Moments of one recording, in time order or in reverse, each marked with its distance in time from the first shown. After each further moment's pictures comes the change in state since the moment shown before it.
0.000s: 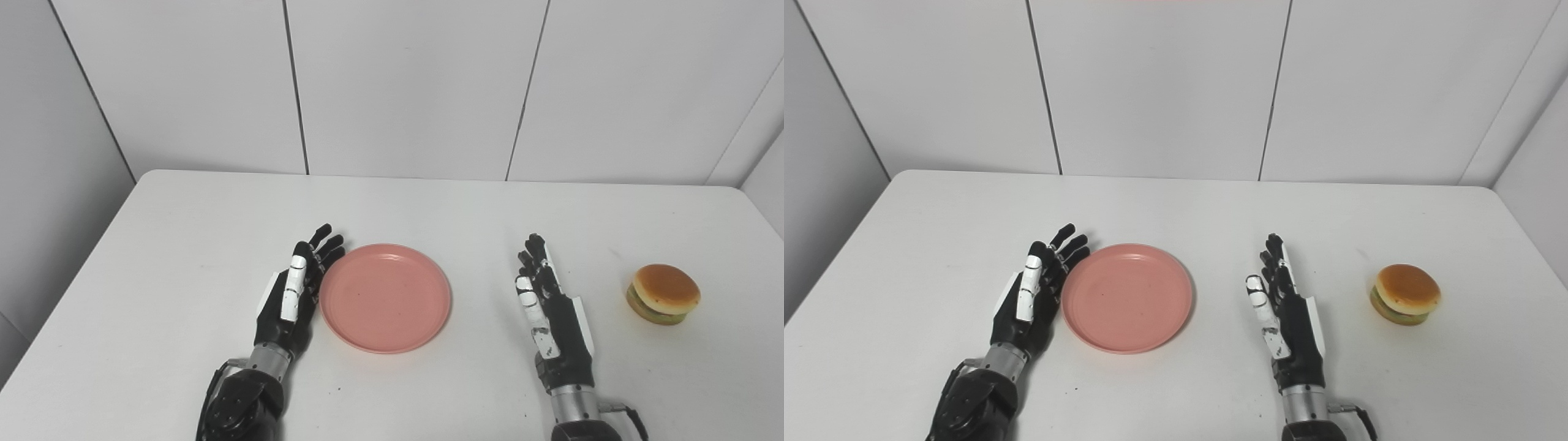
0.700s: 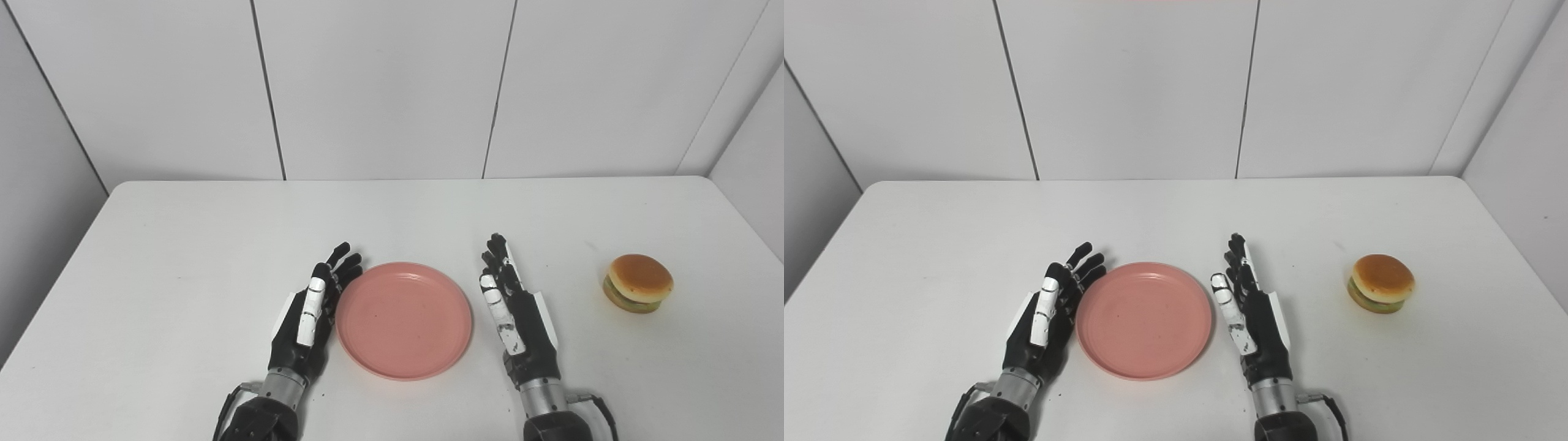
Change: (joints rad) left arm 0.070 -0.063 -0.078 -0.066 0.054 -0.027 -0.012; right arm 0.003 0.013 0.021 -0.007 -0.014 0.033 0.002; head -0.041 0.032
